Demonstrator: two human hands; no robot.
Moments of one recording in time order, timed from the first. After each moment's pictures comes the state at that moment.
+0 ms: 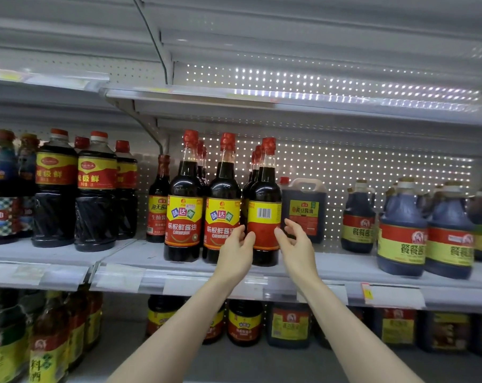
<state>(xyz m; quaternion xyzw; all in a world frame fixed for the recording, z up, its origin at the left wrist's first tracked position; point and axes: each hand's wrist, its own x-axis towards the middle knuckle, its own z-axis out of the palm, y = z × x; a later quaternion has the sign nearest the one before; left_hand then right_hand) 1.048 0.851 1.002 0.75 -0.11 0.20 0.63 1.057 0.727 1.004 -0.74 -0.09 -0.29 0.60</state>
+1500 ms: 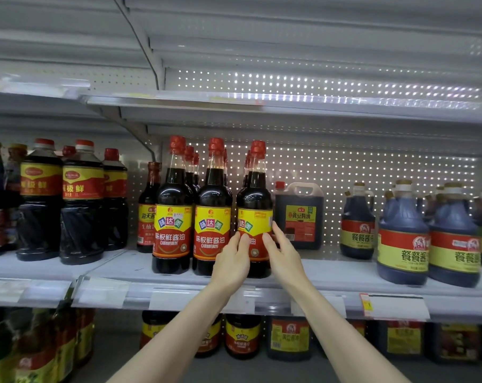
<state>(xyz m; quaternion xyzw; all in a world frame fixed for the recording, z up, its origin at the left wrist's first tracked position) 1.059 0.835 1.004 0.77 -0.09 0.19 0.60 1.087 0.718 1.000 -0.77 -0.15 -0.22 0.58</state>
